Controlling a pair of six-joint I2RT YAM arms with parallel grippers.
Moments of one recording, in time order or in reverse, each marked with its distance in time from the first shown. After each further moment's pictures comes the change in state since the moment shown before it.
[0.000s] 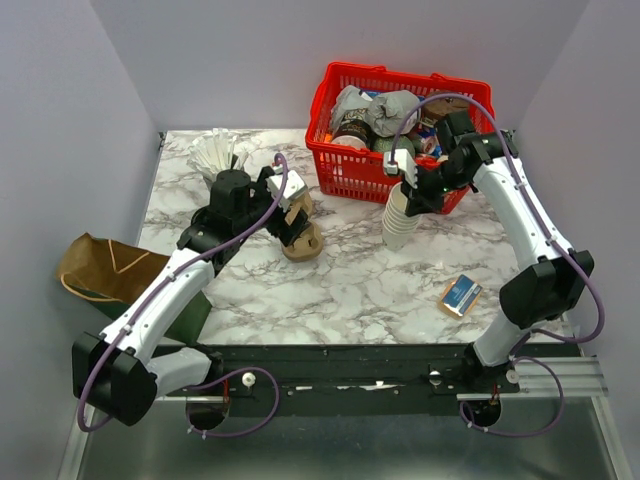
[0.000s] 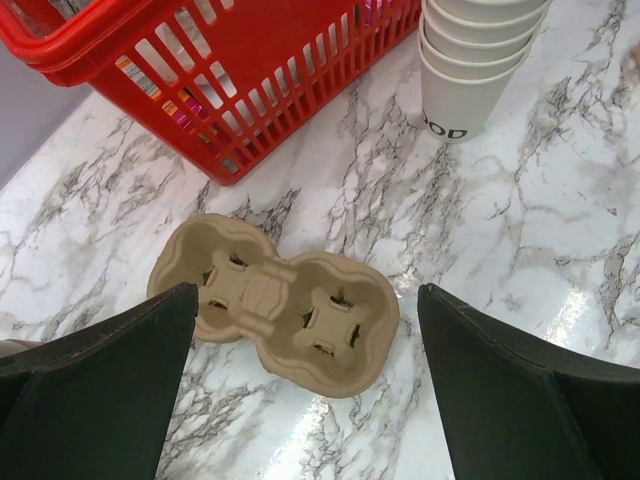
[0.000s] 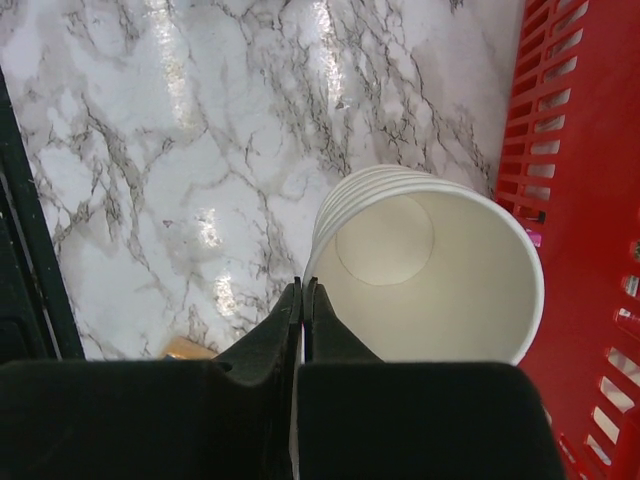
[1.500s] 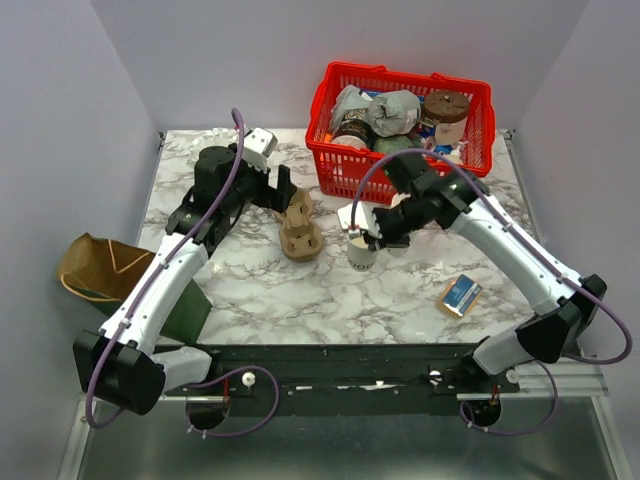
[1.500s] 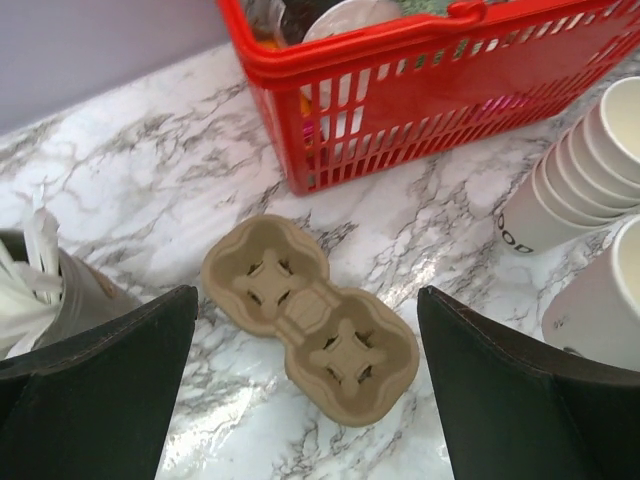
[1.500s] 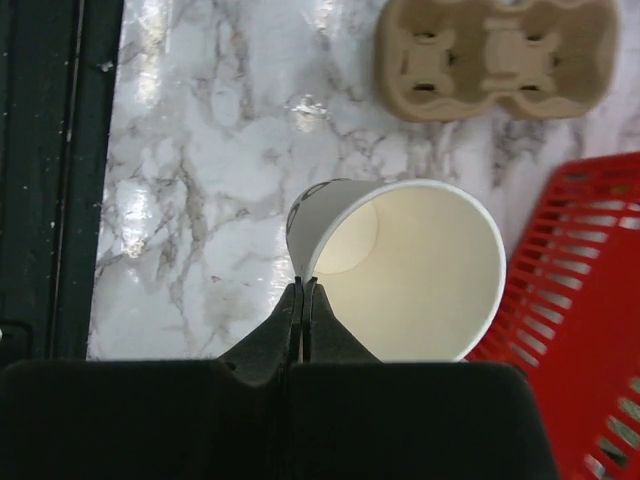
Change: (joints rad) left arm 0.085 0.059 0.162 -0.026 -0.158 -0.311; right arm 0.388 -0.192 -0.103 0.074 0.086 0.017
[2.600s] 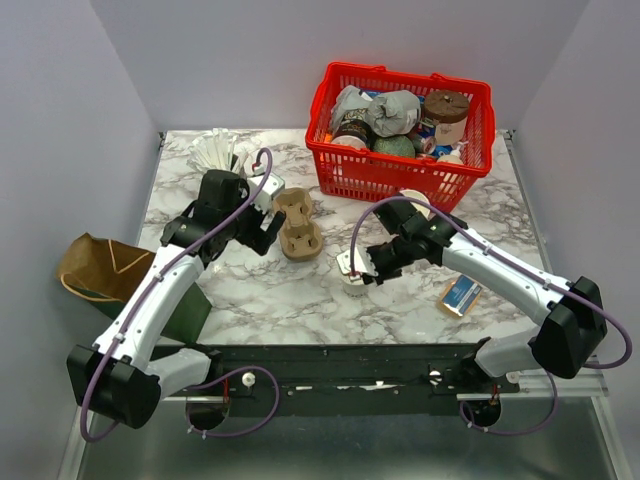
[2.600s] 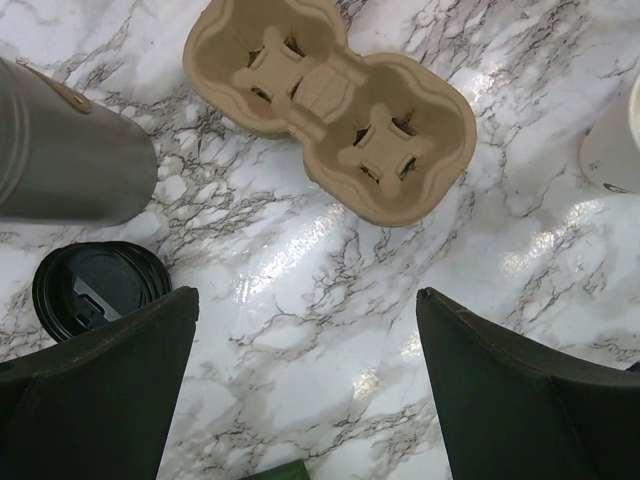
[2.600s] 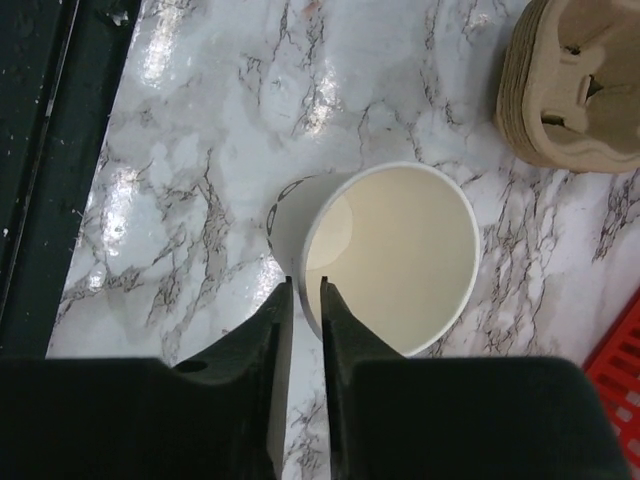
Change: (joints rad) left arm 0.006 -0.075 -0.056 -0.435 -0.074 0.282; right arm 0.065 -0.105 -0.554 0.402 -0.024 -0.097
